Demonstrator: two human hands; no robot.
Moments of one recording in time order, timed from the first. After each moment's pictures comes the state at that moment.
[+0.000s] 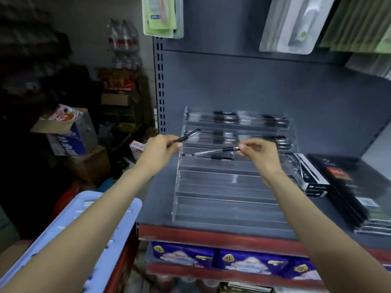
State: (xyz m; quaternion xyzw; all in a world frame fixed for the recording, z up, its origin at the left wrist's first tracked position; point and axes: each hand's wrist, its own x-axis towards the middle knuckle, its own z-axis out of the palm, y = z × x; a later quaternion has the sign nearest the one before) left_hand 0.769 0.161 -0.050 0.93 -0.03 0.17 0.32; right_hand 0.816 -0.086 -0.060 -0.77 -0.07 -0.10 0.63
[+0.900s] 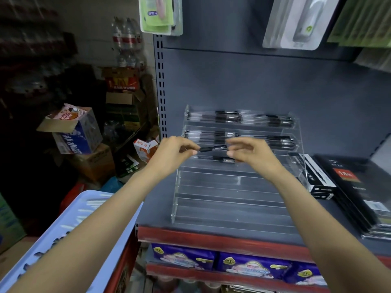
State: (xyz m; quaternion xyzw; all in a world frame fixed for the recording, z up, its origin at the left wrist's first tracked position) left_hand 0.771 0.137 -0.048 0.92 -0.08 0.17 0.34; right_hand 0.814 -0.082 -0.048 -0.83 -0.19 -0.01 0.53
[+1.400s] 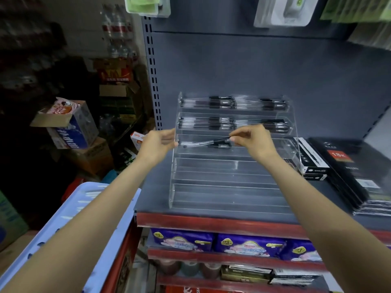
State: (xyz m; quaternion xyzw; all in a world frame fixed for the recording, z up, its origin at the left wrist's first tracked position) left_hand 0.773 0.149 -0.073 0.87 0.04 0.12 0.48; right_hand 0.821 -0.092 -0.061 -0.89 -0.16 -0.11 0.42
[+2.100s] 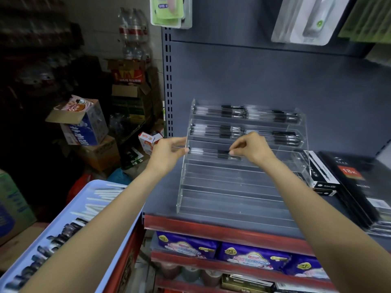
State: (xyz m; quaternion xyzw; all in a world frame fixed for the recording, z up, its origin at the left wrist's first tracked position) left_hand 0.765 0.150 -0.077 0.84 0.04 0.15 0.51; right_hand 0.833 -0.067 -0.048 -0.94 -0.16 -0.01 0.30
